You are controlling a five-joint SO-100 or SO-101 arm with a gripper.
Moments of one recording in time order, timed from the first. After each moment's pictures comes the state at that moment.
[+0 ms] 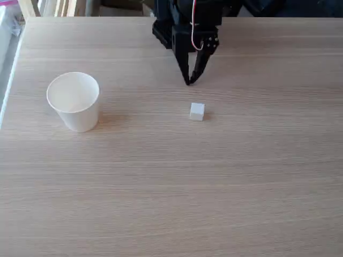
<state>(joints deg) -3.8 190.7 177.3 76.9 -88.9</state>
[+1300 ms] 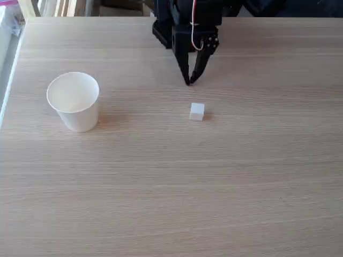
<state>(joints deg) -3.8 190.7 177.3 76.9 -89.7</state>
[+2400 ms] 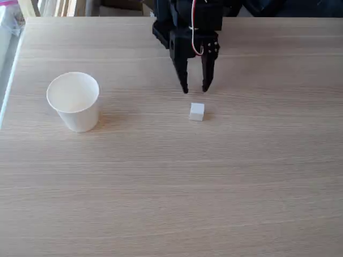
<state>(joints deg) 0.0 164.0 169.0 54.6 -96.9</state>
